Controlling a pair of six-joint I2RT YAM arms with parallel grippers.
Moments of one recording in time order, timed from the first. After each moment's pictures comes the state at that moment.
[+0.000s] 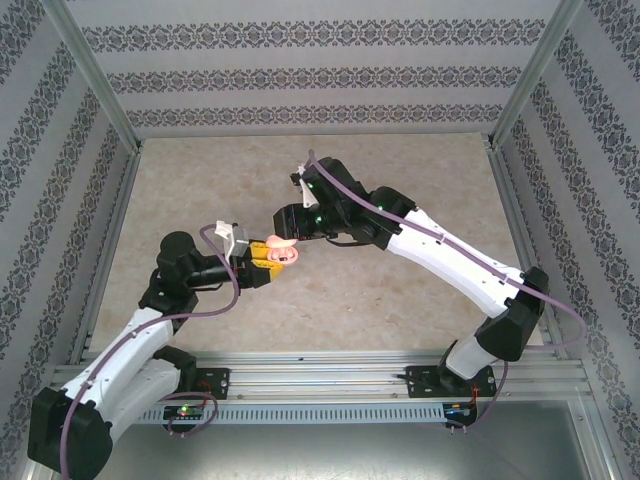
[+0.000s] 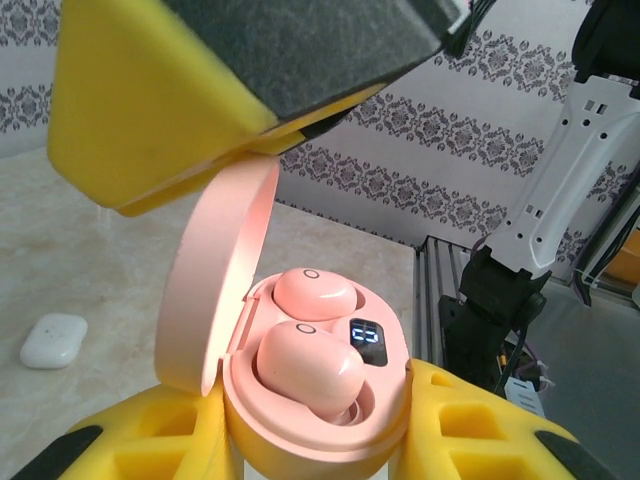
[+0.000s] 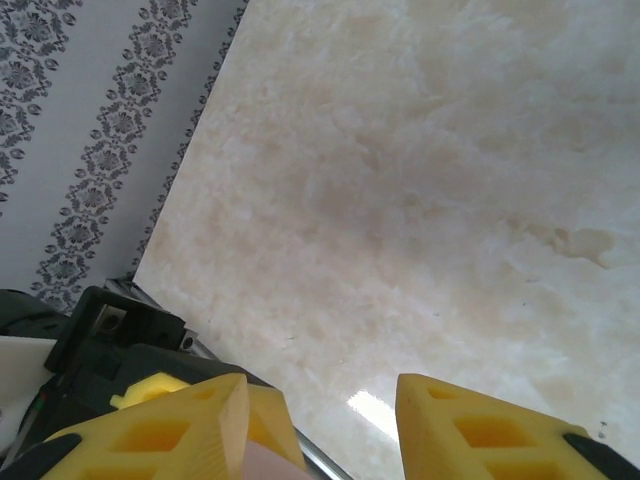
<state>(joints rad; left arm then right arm) -0.30 0.84 0.47 0.28 0.99 -0.15 0.89 1.57 1.63 -0.78 -0.18 0.67</state>
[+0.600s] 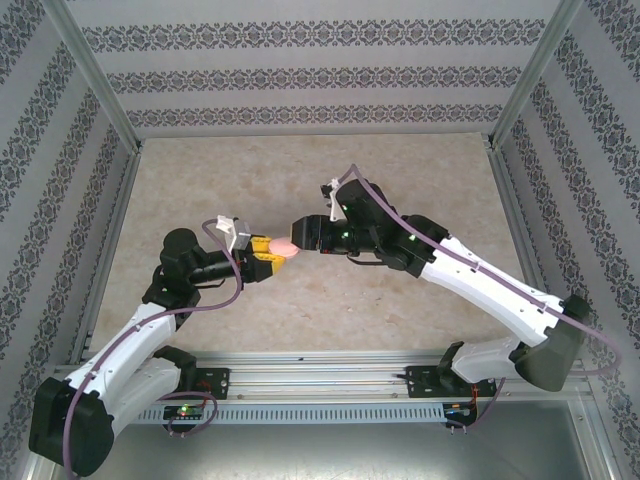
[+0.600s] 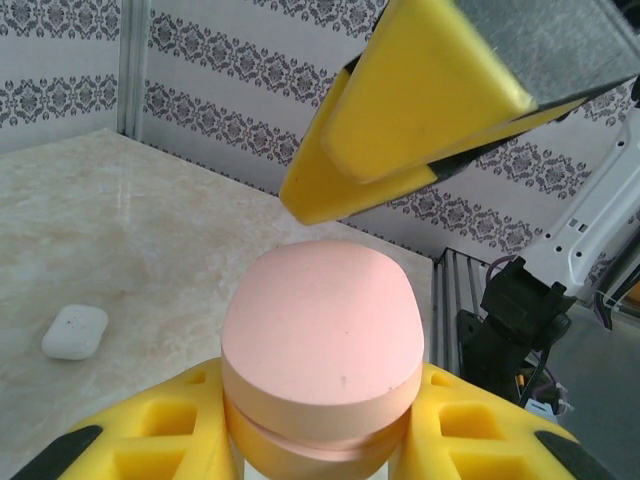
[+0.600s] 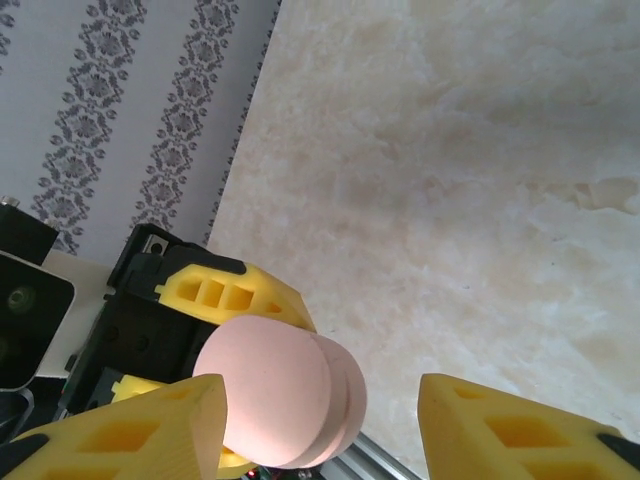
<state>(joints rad) -0.30 0.88 0.47 0.33 0.95 -0.19 0.87 1.32 1.30 -0.58 -0.21 0.86</state>
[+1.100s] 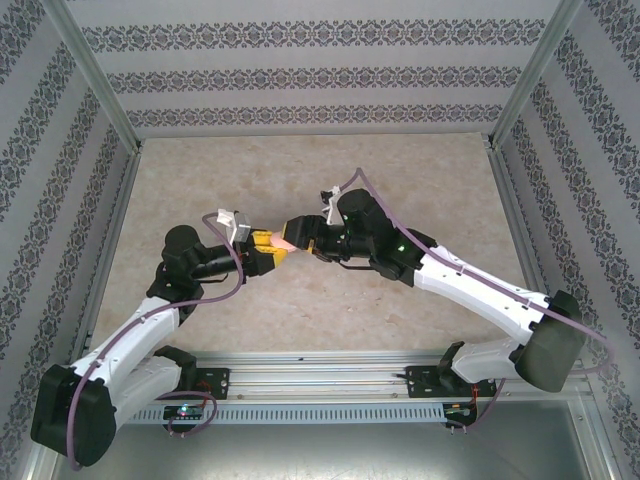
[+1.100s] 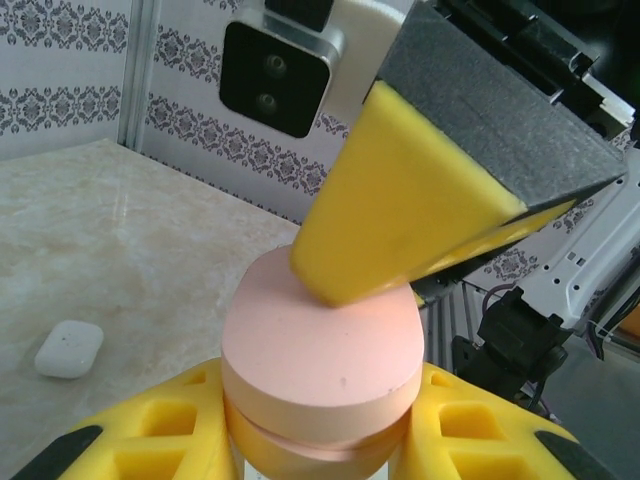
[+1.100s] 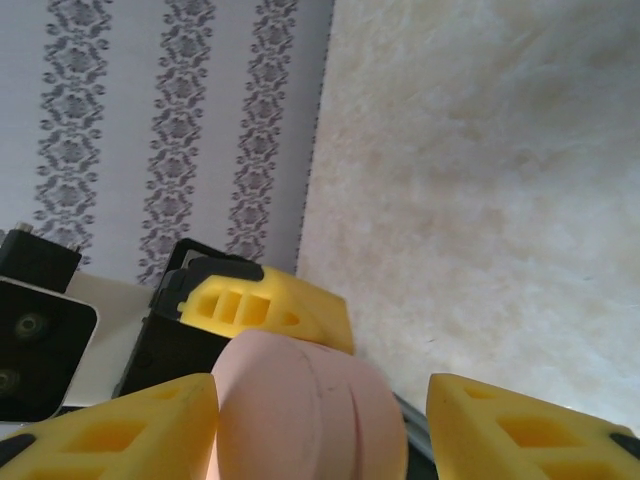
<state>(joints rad) -0.30 0.95 0.48 0.45 0.94 -0.28 0.85 1.33 1.11 -0.21 -0.34 1.13</state>
